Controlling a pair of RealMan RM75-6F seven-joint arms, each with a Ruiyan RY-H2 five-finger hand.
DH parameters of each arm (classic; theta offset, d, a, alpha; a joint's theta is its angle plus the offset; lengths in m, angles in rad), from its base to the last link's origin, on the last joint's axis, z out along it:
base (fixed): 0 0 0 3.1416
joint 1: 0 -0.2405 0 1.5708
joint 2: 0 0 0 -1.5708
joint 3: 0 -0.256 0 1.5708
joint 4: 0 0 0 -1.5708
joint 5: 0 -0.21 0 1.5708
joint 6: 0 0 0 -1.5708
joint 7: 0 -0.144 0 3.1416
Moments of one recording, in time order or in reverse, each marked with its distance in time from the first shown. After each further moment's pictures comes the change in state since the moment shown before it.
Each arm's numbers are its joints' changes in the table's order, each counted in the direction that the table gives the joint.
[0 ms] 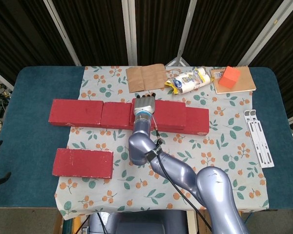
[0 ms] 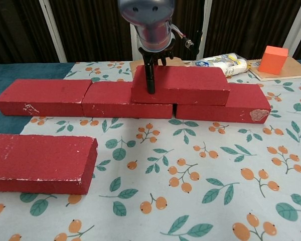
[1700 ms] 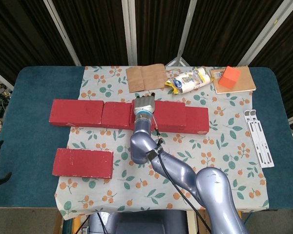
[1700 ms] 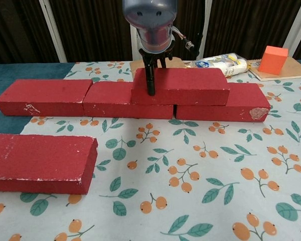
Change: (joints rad) left arm -0.003 -0.003 0.000 -0.001 -0.010 -0.002 -0.004; right arm 0.008 -0.007 0.011 0.034 -0.003 -0.039 0.008
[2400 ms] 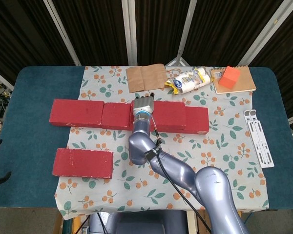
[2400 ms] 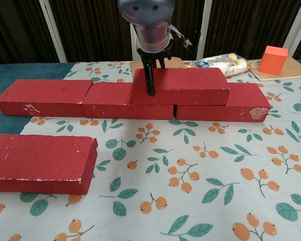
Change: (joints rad) left arm -0.003 0.003 0.006 0.001 -0.006 0.002 0.015; right arm -0.017 0.012 0.020 -0.019 -0.038 0.007 0.016
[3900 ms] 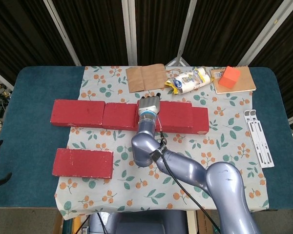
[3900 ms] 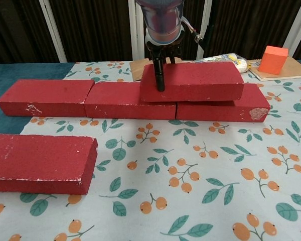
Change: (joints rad) left arm -0.014 0.017 -0.004 -0.014 -0.029 0.000 0.025; right arm 0.027 0.118 0.101 -0.194 -0.064 0.106 -0.062
